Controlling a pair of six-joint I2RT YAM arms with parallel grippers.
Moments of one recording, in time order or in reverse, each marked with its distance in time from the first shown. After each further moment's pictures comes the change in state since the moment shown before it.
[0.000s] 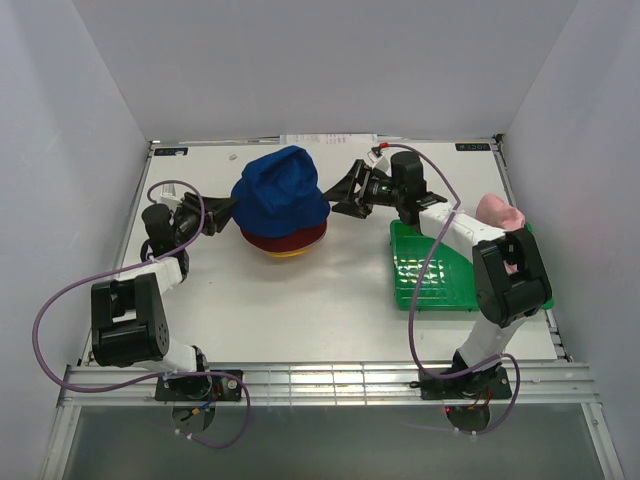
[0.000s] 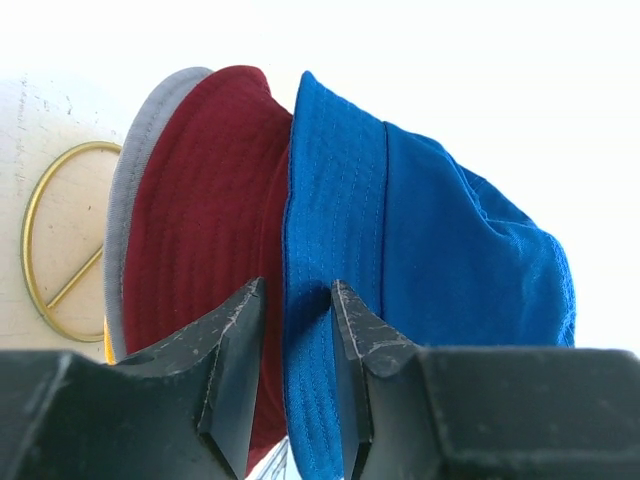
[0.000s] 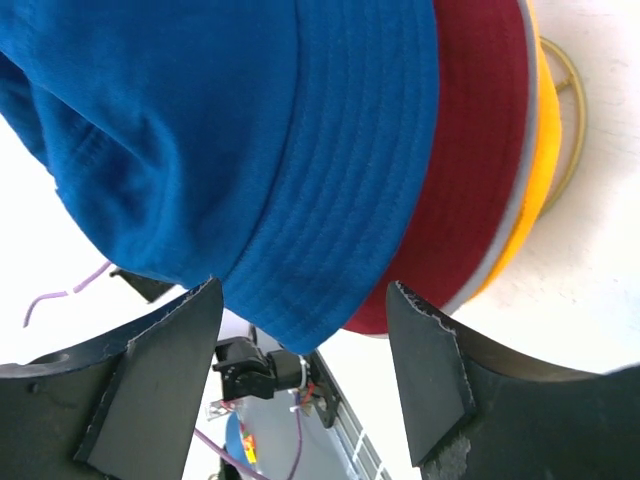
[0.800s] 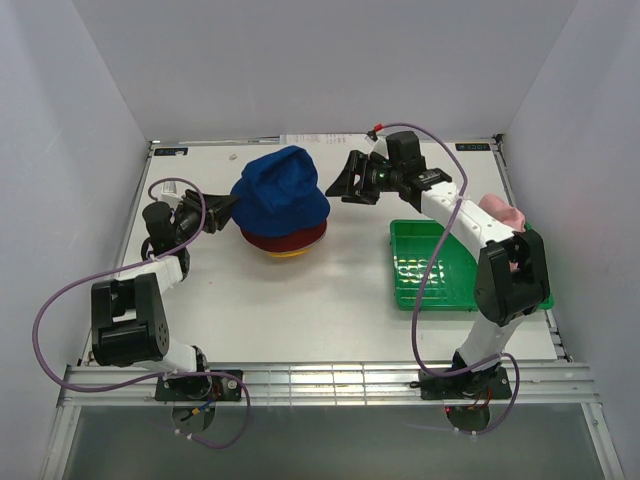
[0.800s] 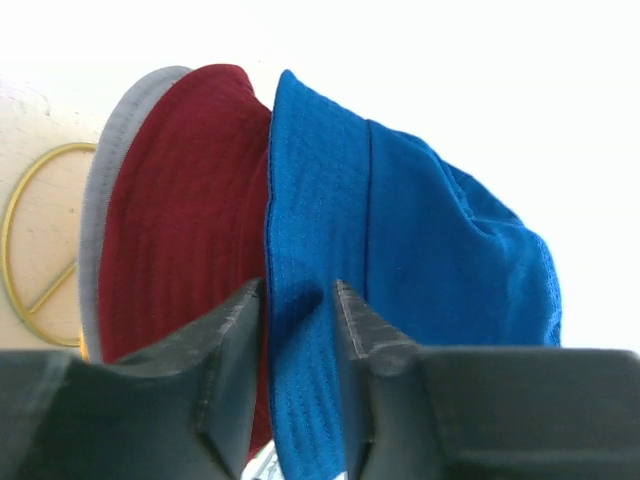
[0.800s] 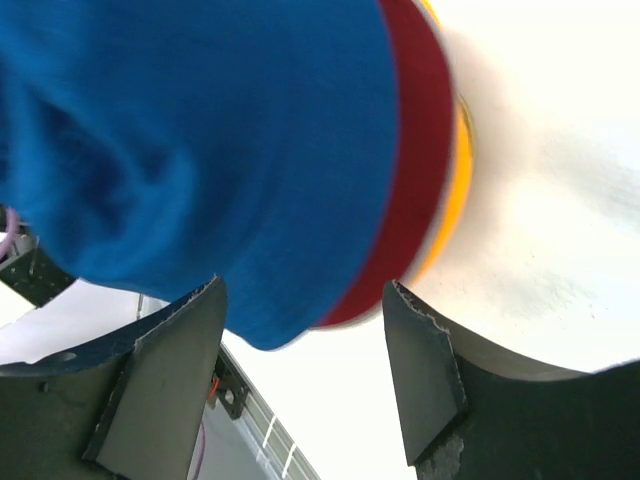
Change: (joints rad) left arm -0.012 0.001 0.016 0.008 0.002 -0.016; right arm 0.021 0.014 0.287 -0.457 0.137 -0.360
